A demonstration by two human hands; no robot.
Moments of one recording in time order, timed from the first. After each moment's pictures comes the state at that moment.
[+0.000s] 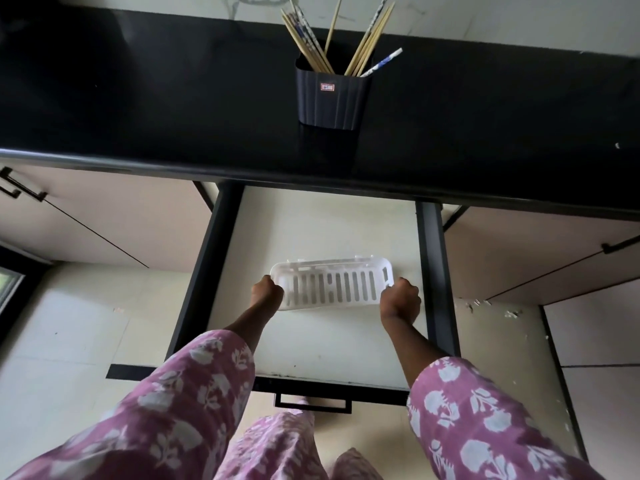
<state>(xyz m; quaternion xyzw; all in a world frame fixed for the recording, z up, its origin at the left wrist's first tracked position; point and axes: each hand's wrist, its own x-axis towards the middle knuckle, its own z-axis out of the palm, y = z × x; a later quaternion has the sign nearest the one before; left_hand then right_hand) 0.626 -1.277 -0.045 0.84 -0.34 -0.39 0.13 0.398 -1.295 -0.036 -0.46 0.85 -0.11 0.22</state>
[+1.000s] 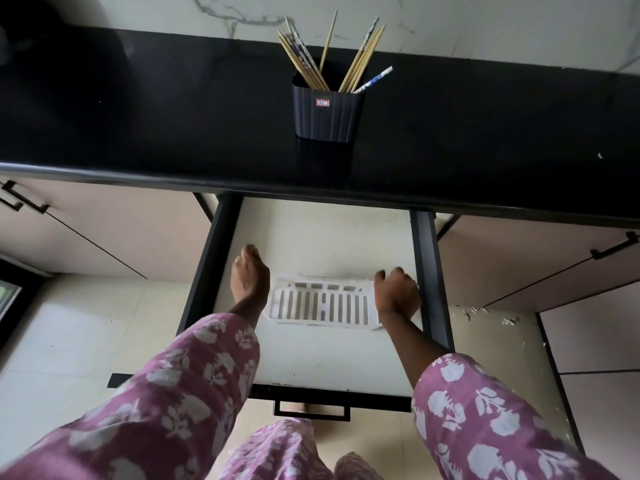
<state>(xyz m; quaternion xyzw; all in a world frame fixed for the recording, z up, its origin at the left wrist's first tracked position) 0.645 -1.301 -0.015 0.85 -0.39 -0.19 0.28 0.406 -1.308 -0.005 -0.50 0.84 -0.13 0.15</state>
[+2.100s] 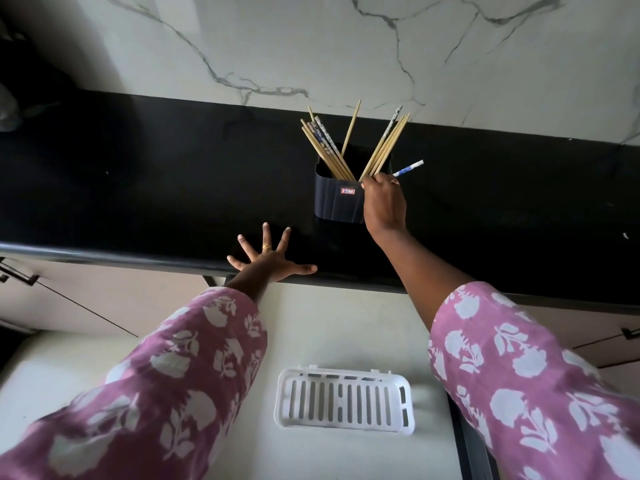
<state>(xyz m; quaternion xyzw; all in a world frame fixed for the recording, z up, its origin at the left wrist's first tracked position) 0.692 -1.482 0.074 0.77 -0.55 -0.32 -0.06 0.503 -1.559 0.145 -0.75 0.62 -0.22 -0.06</state>
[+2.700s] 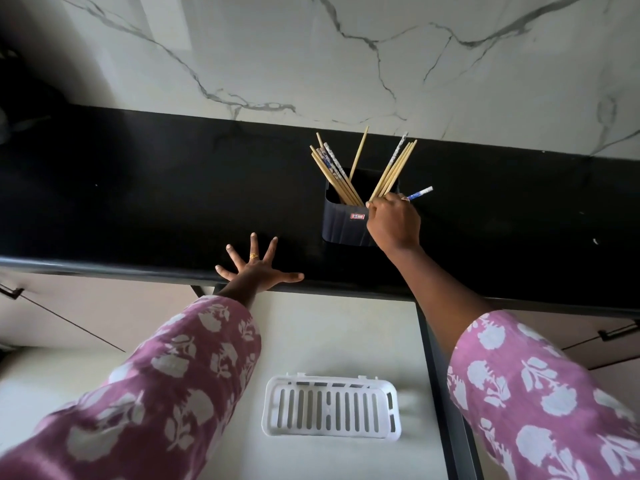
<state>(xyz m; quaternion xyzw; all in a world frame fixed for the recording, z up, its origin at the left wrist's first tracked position) 0.691 -1.480 0.071 0.77 -0.55 -0.32 -0.04 0.458 -1.537 0.156 -0.75 0.61 -0.24 -0.07</state>
